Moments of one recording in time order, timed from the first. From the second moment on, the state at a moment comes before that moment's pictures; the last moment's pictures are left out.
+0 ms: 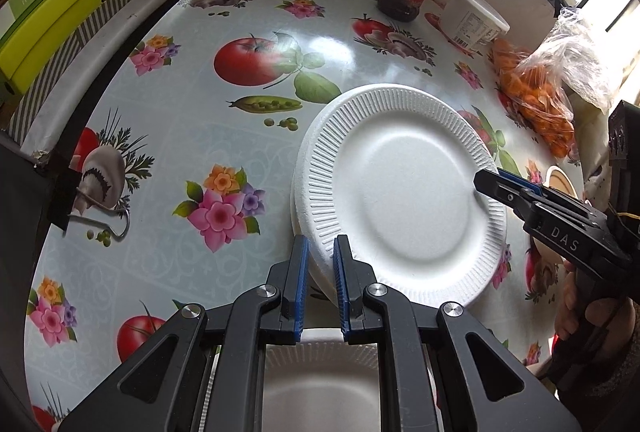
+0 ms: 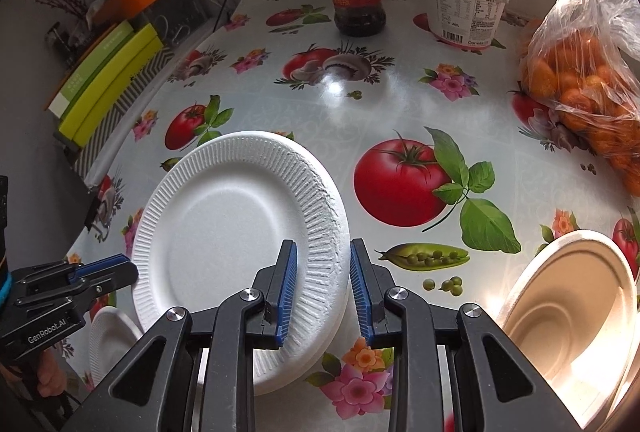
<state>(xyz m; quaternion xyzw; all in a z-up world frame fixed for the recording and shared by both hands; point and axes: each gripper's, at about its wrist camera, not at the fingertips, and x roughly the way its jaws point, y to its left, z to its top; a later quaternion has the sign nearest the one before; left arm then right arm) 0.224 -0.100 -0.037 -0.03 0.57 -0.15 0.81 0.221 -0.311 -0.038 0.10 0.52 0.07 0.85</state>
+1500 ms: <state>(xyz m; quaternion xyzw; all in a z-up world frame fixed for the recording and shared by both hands) 0.238 -0.082 -0.044 -0.11 0.58 -0.16 0.79 0.228 -0.300 -0.052 0.11 0.53 0.07 0.84</state>
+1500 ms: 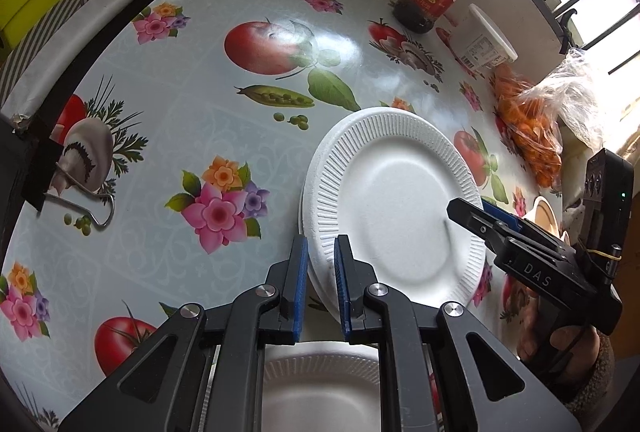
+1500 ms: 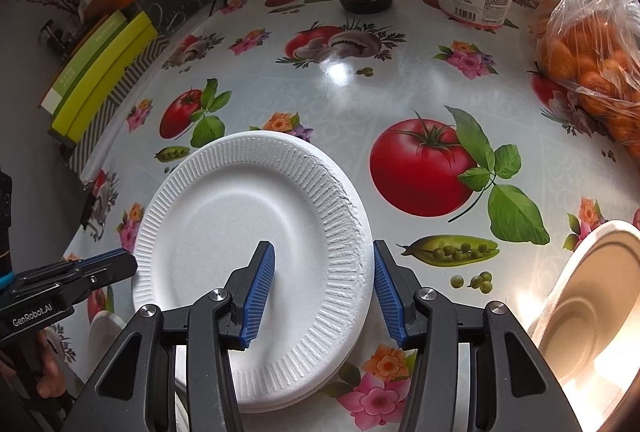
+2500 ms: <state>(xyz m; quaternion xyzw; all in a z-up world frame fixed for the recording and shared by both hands) 0.229 -0.081 -0.034 -0.11 0.57 -0.17 0.79 0.217 -0.302 -0.039 0.11 0.52 0.06 0.84</state>
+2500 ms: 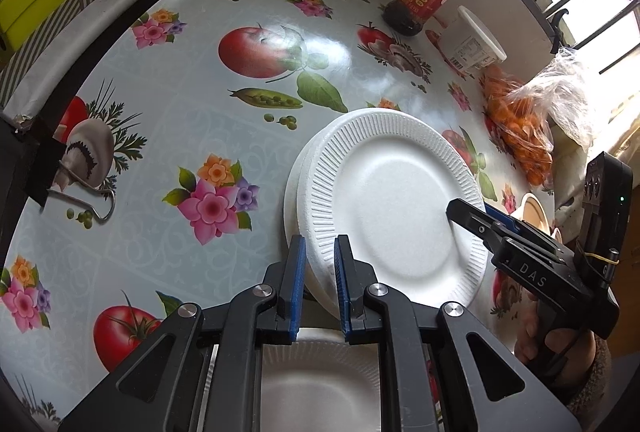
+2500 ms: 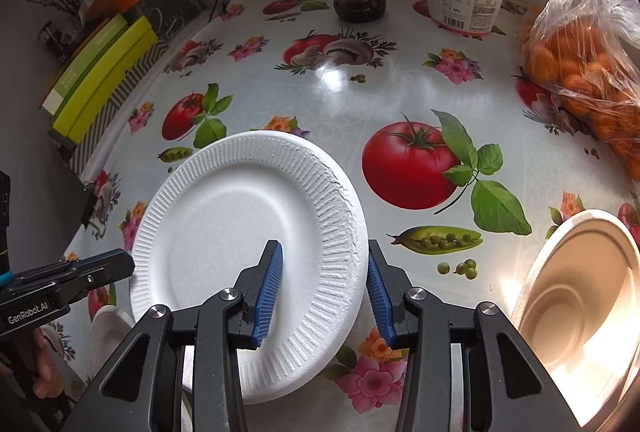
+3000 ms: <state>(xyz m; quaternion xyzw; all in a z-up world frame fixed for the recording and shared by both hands) 0.224 -0.080 -0.019 -0.11 0.56 -0.17 0.80 0.209 -0.303 -0.023 0.12 0.51 0.06 0.85</state>
